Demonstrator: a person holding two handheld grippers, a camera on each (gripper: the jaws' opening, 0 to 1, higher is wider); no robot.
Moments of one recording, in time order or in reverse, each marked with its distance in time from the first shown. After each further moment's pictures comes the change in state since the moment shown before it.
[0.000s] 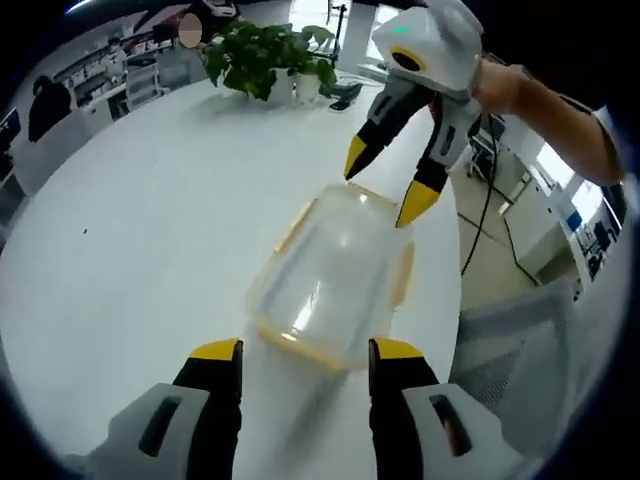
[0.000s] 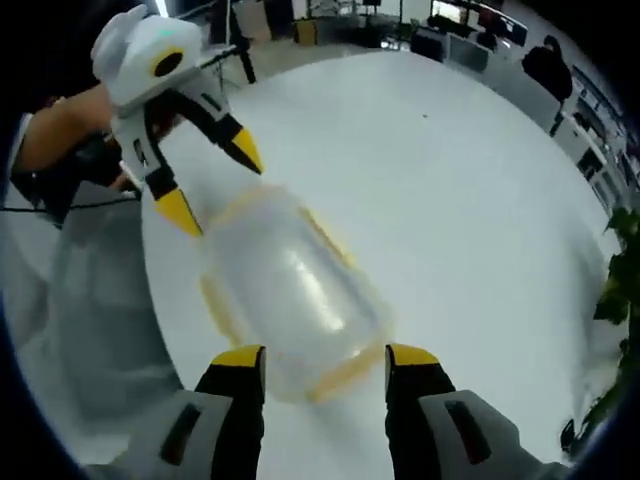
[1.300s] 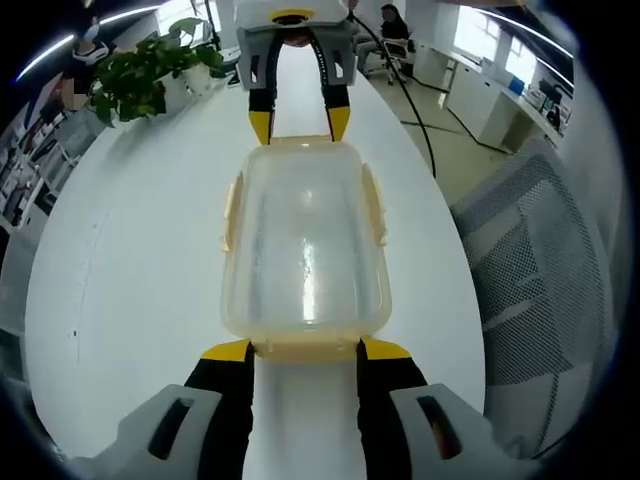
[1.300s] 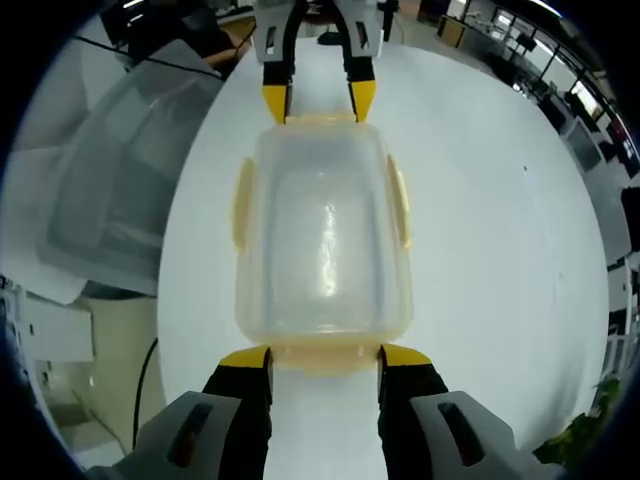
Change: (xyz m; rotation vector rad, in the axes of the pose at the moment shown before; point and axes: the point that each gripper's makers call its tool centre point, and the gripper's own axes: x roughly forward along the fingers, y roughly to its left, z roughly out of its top) left arm 0.017 0.008 -0.019 0.544 0.164 -0.108; right arm 0.013 -0.007 -0.029 -0.644 0.168 0.148
